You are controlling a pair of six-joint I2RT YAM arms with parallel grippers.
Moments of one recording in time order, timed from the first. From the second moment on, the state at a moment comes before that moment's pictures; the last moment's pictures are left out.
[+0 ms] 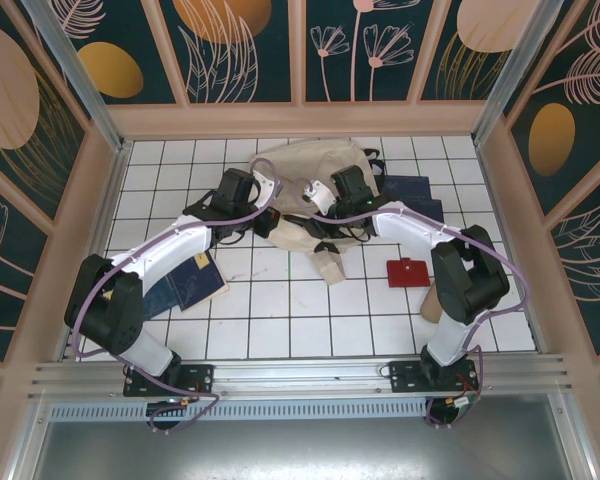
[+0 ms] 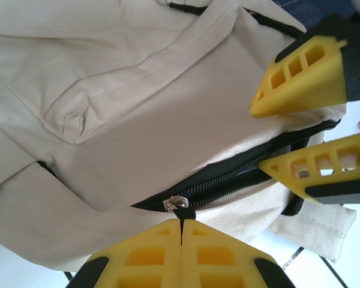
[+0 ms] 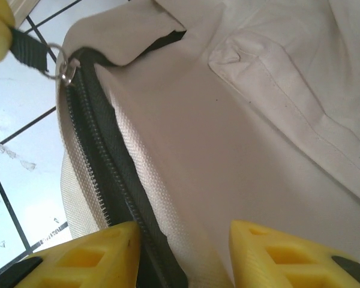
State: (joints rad) left arm -0.51 1.57 1.10 -0.30 0.25 -0.08; right arm 0.55 1.74 1.18 -0.30 -0.34 -0.32
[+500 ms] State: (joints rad) left arm -0.50 1.58 1.12 -0.31 0.22 -0.07; right arm 0.57 1.74 1.18 -0.30 -0.25 -0.39
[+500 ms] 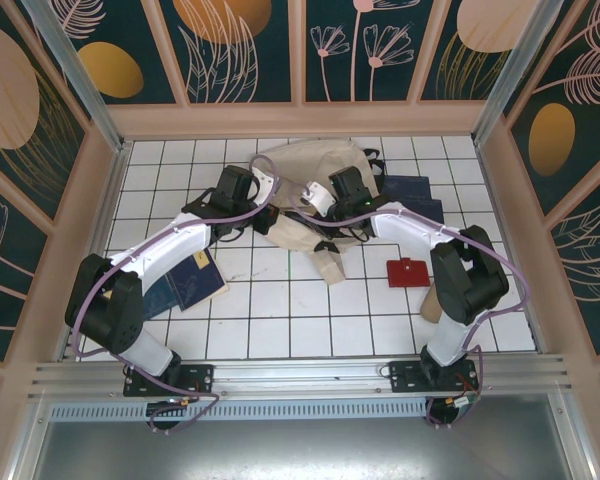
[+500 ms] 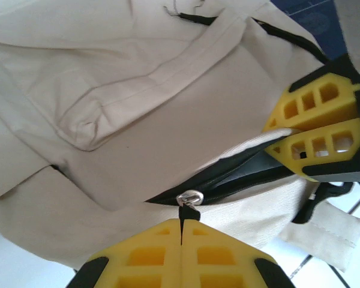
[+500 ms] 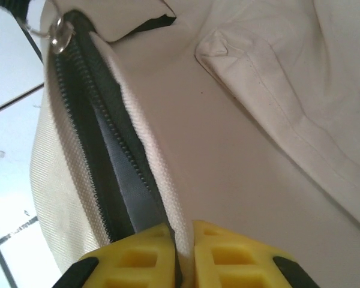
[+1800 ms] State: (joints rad) left arm -0.37 1.73 1.30 -0.40 0.31 -0.08; right arm 0.58 1.61 1.16 -0.35 -0.22 -0.21
